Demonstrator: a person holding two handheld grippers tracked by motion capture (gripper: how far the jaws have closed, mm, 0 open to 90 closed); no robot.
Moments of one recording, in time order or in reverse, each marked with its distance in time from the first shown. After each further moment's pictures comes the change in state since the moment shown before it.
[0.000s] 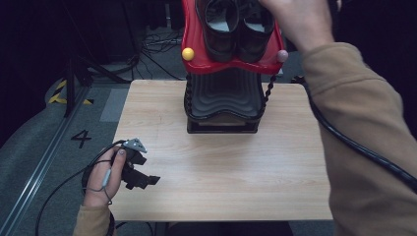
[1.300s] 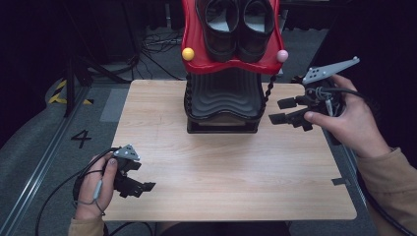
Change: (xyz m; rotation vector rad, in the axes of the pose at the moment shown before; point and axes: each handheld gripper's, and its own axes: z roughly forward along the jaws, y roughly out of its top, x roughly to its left) left arm -0.015 -0.018 -0.011 -0.050 0.028 -0.001; right arm -0.046 -0.204 -0.010 0.107 0.343 -0.266
